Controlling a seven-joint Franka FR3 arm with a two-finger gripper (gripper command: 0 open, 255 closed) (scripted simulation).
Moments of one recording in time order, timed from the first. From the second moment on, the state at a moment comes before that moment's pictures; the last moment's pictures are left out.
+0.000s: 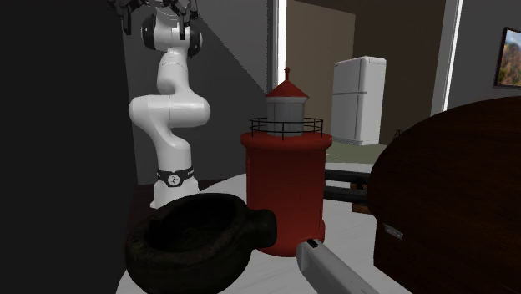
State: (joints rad) arm 0.02 -0.80 0.06 -2.28 0.00 1.67 0.05
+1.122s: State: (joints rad) arm 0.06 -0.38 0.17 -2.27 0.04 2.05 0.14
